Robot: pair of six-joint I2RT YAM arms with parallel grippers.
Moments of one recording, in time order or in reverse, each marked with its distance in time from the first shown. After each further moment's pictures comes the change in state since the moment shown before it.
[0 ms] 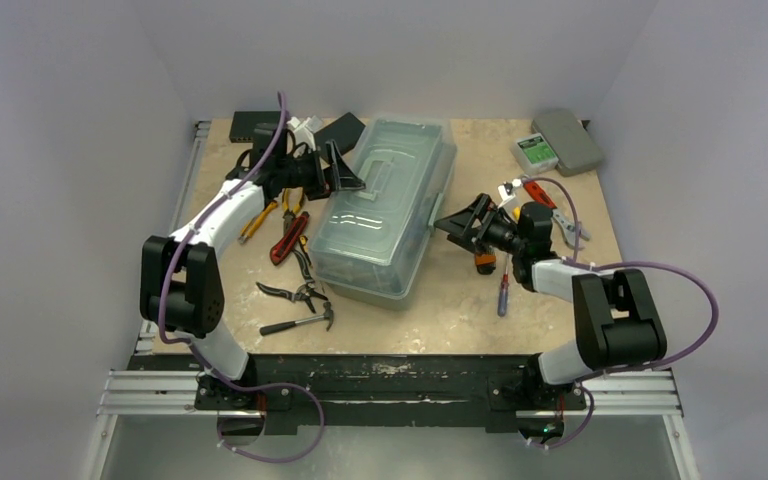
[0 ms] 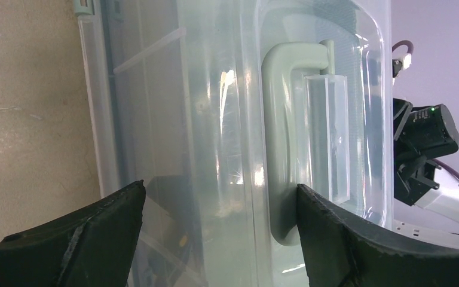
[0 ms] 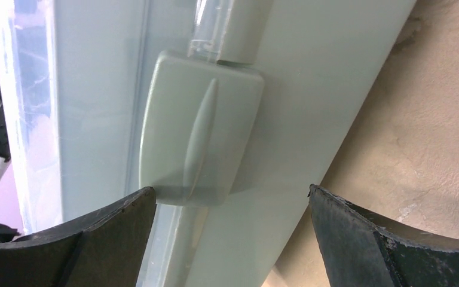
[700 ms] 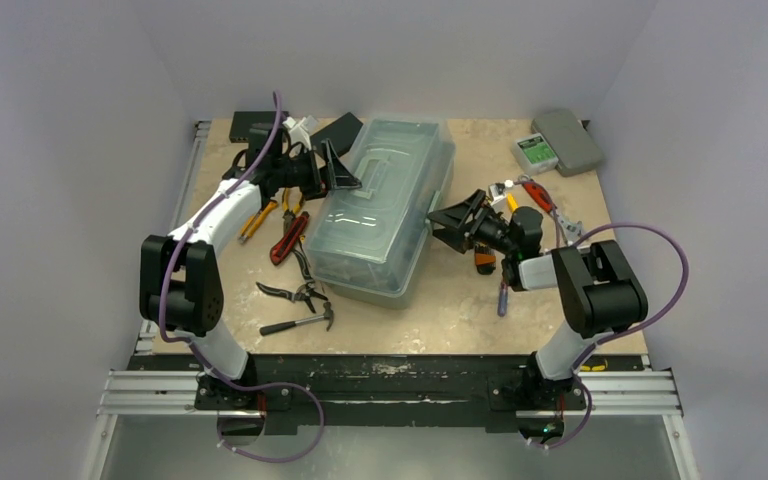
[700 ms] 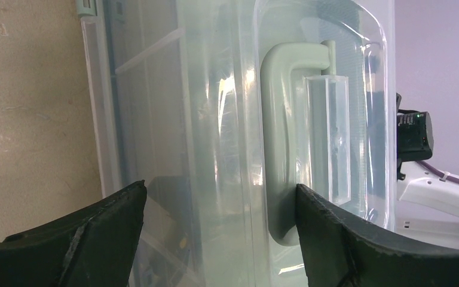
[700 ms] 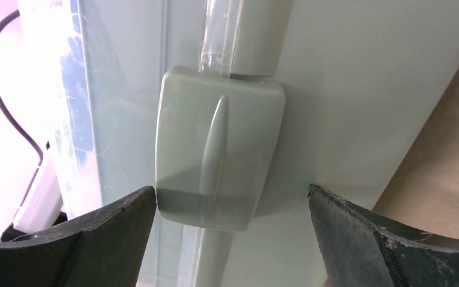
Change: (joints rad) left arm 0.027 0.007 -0.003 0.004 0.029 -0.001; right arm 0.038 0.208 -0.011 0.424 -0.029 0.326
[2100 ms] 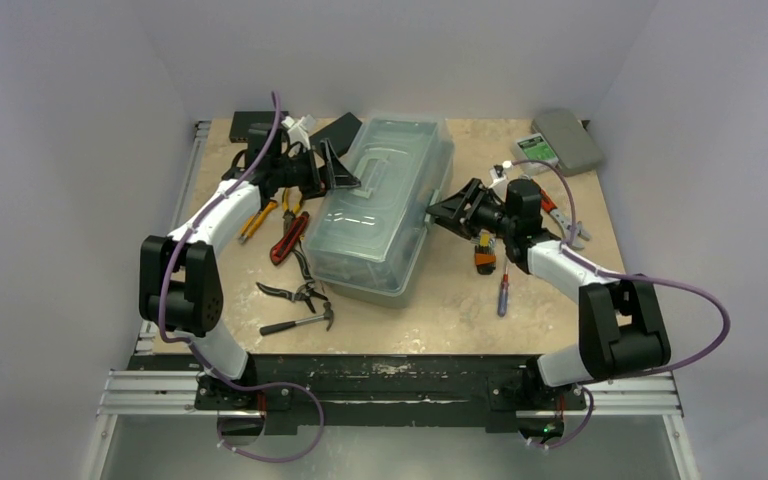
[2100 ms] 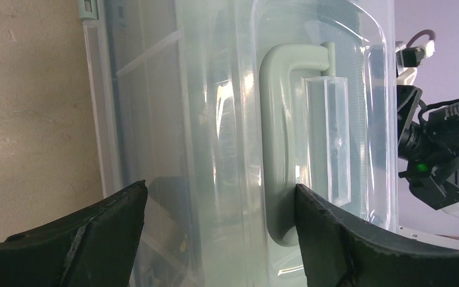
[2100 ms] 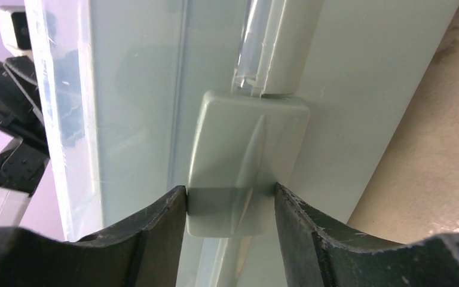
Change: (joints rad) left arm 0.003 -0.003 -0.006 0.014 -0.005 -0.001; right arm 0.055 -0.230 0.203 -0.704 0.145 -0.248
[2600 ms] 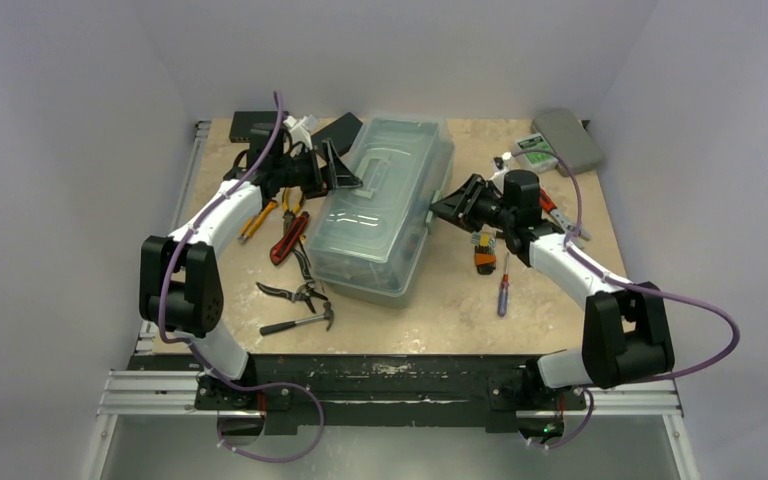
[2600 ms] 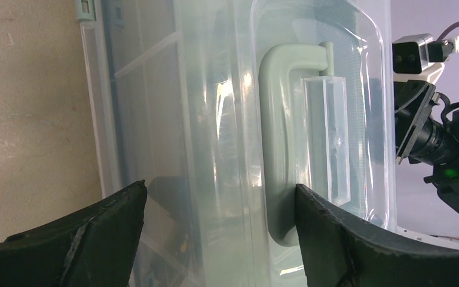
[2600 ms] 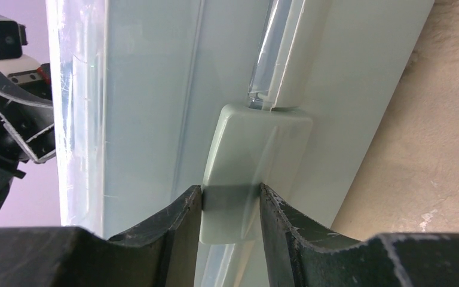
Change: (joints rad) left arm -0.013 -0.002 0.000 0.006 -0.016 0.002; right arm 0.021 -0.051 0.099 -0.227 0.129 -0.128
